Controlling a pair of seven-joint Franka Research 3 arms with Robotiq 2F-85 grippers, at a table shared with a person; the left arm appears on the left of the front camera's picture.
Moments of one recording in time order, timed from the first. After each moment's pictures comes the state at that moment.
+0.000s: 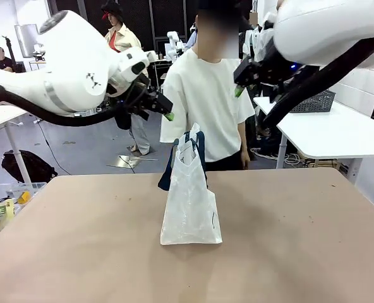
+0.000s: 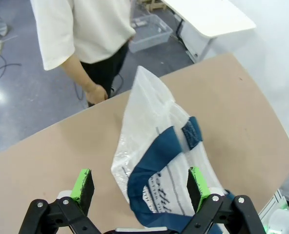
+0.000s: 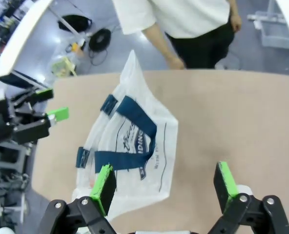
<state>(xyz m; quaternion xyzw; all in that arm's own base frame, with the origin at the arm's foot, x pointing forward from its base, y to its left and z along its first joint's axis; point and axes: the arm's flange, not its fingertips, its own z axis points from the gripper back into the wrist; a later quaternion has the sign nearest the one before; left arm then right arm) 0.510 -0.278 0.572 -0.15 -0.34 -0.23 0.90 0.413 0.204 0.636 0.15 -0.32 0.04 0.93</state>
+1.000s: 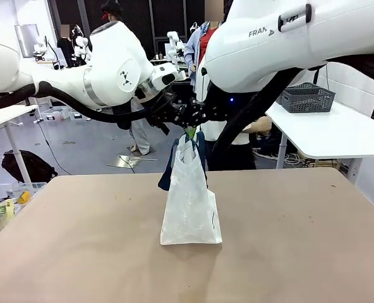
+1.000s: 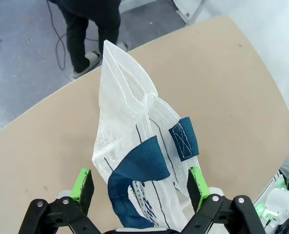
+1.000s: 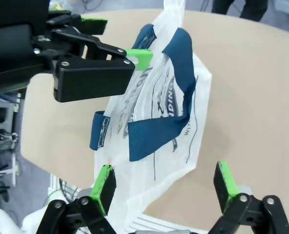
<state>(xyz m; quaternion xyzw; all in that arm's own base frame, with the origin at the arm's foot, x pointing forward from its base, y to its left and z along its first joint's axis) 0.551 -0.329 0.538 -0.14 -0.24 -0.27 0.92 0.422 0.313 0.572 0.12 -0.20 0.09 0.97</state>
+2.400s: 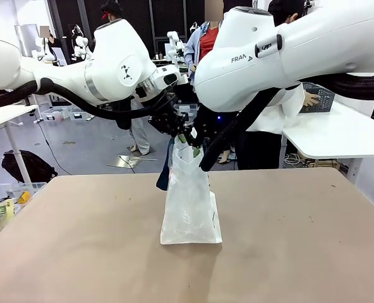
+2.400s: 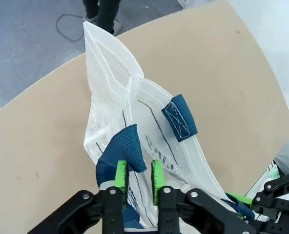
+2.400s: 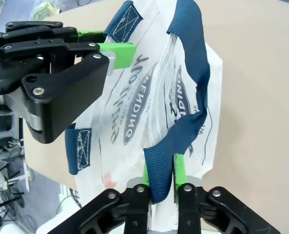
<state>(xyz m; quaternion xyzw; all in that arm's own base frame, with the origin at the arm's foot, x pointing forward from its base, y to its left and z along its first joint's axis) 0.549 -0.333 0.537 -0.14 -0.20 -0.27 0.93 0.440 0.332 0.531 0.14 -0.16 0.04 0.98</state>
